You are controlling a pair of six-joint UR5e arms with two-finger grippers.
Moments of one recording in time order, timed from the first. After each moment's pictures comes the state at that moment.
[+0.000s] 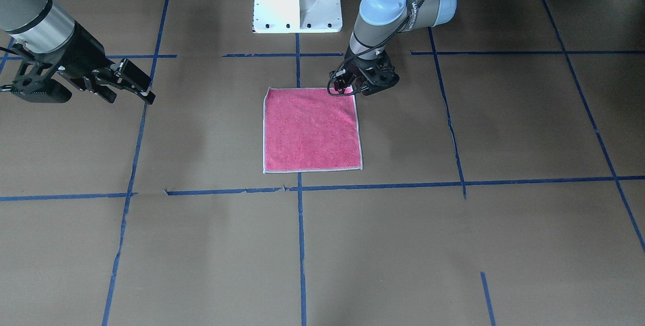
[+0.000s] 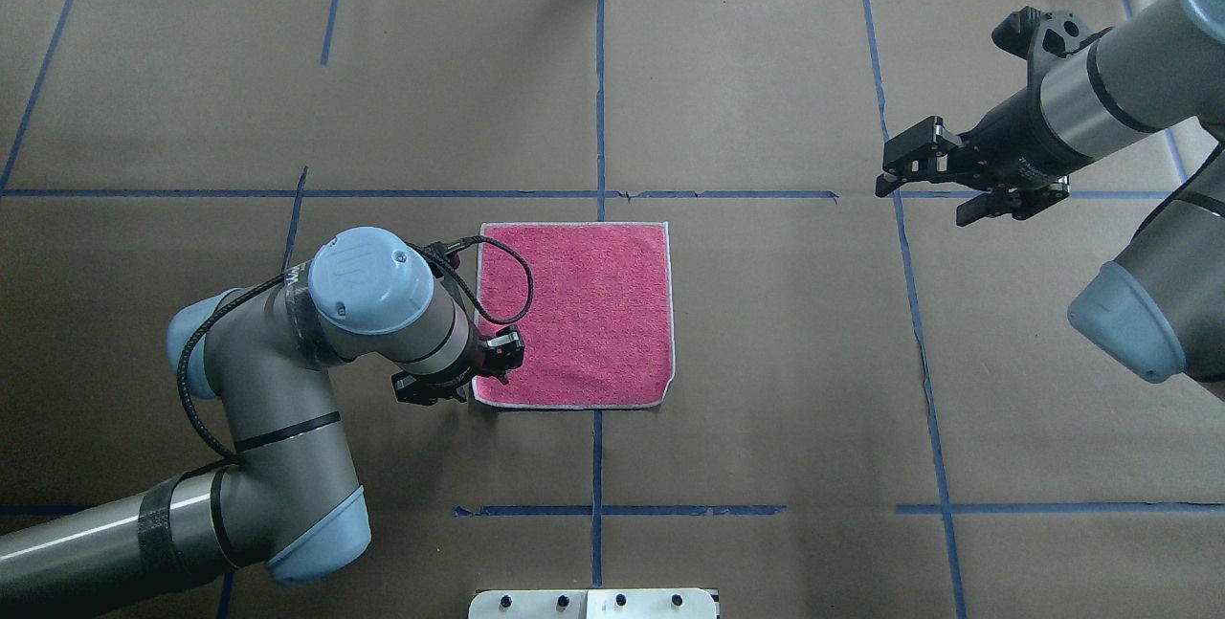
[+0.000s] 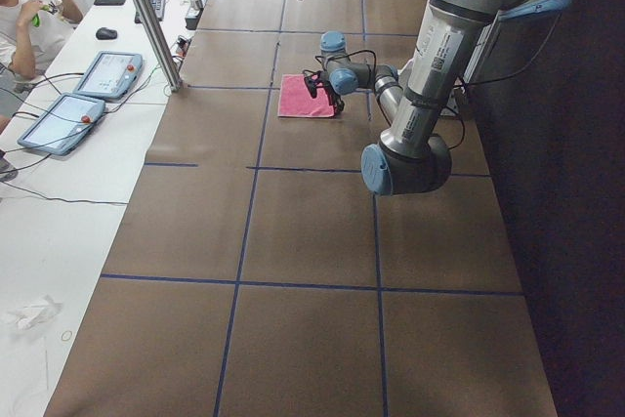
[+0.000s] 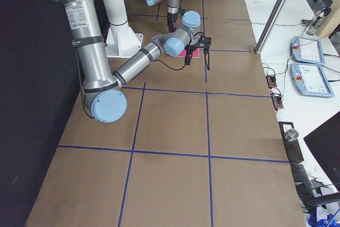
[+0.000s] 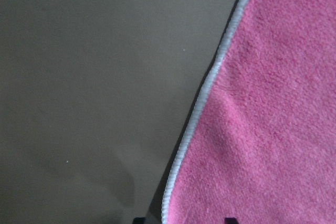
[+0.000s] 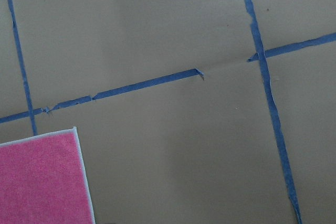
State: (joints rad) left arm -0.44 -2.08 -1.75 -1.73 -1.94 -1.68; right arm 0.94 -1.34 1.99 -1.39 2.27 1.22
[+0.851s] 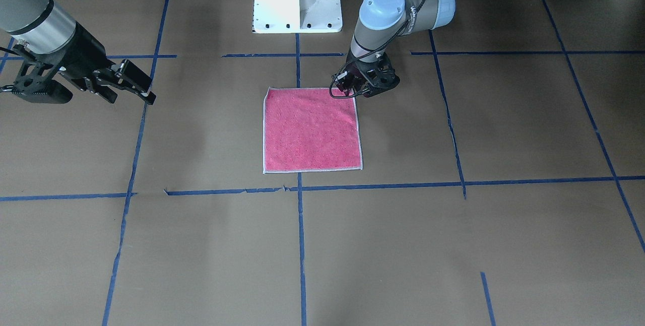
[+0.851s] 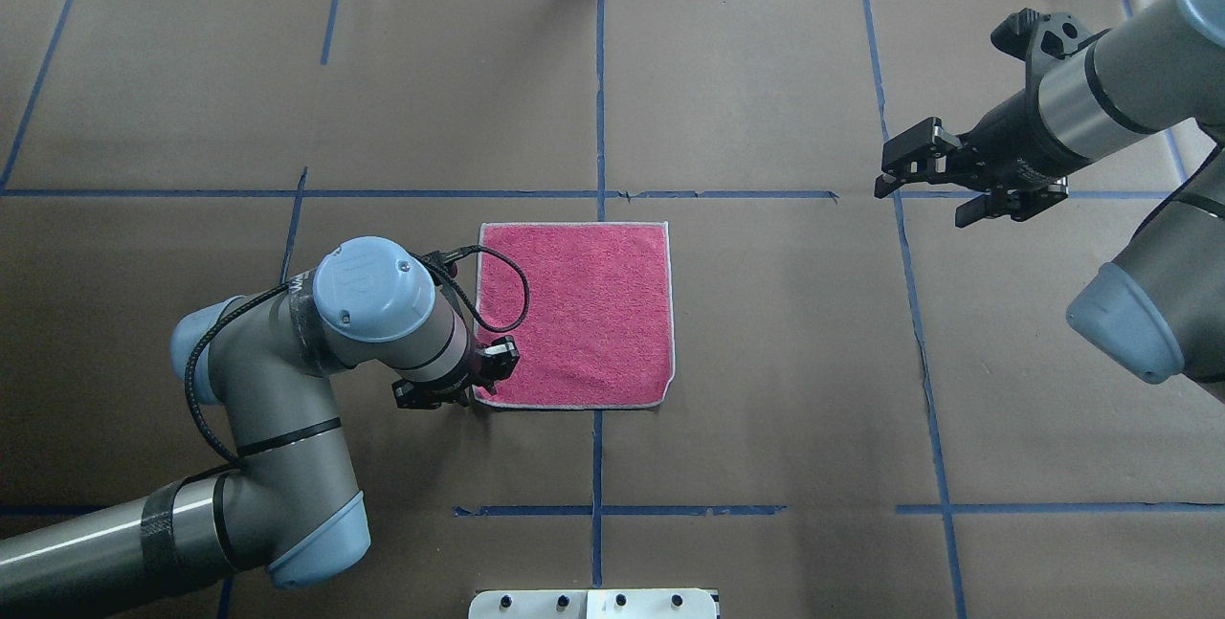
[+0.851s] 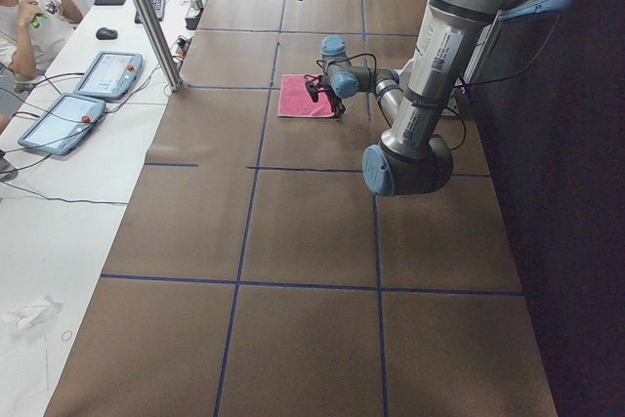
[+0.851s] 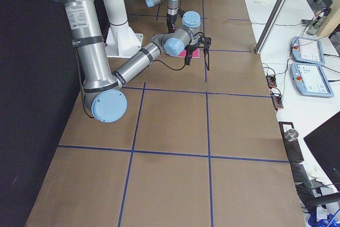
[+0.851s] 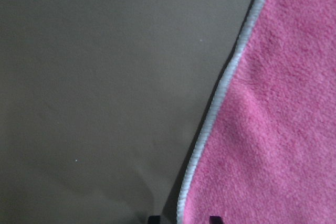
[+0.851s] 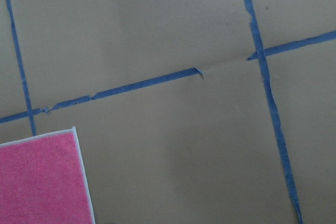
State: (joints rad) left arm -0.43 -2.07 -1.72 -1.73 -1.94 -1.68; right arm 0.93 -1.34 1.99 -1.39 2.27 1.22
